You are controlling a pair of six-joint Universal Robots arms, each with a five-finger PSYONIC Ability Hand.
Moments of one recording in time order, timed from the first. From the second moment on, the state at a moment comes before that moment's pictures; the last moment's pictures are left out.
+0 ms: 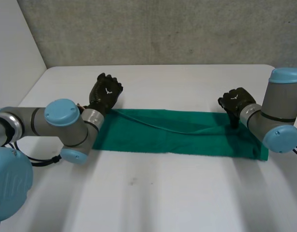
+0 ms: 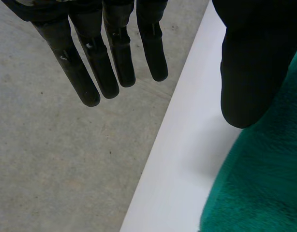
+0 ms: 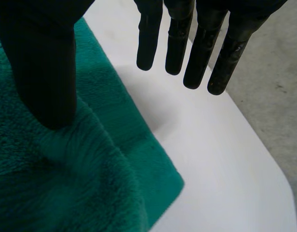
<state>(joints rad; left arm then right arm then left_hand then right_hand) 4.31 -2.53 -1.10 3.72 -1.42 3.97 1.79 -0.70 0.97 0.10 1.43 2.44 0.60 0.59 0.60 0.59 0.41 0.44 0.50 0.50 0.49 0.32</state>
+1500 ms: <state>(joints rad) 4.32 -2.51 -1.14 3.68 -1.38 3.96 1.72 -0.73 0.99 0.34 1.42 2.53 0.80 0.80 0.80 0.80 0.62 0.67 0.78 0.77 0.77 0.62</state>
